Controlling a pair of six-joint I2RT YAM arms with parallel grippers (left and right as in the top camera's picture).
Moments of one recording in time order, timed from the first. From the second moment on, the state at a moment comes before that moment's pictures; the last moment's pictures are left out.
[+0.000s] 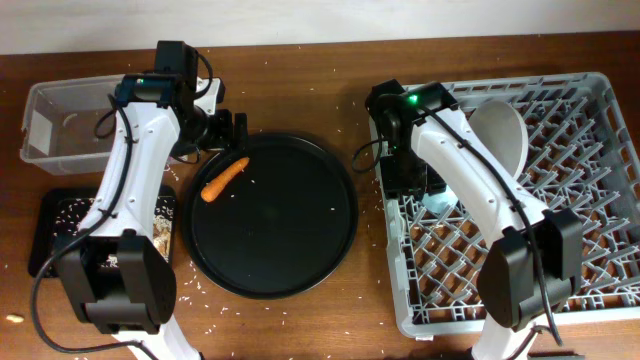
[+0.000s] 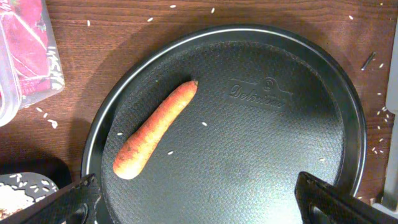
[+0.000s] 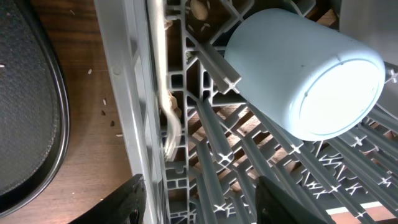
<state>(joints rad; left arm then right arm) -0.07 1.92 1.77 -1.16 0.16 -0.06 0.38 1.92 1.70 -1.48 0.13 0.36</state>
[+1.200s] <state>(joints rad) -0.07 2.05 1.53 -0.95 0.14 0.09 0.51 1.90 1.83 -1.15 0.02 0.27</state>
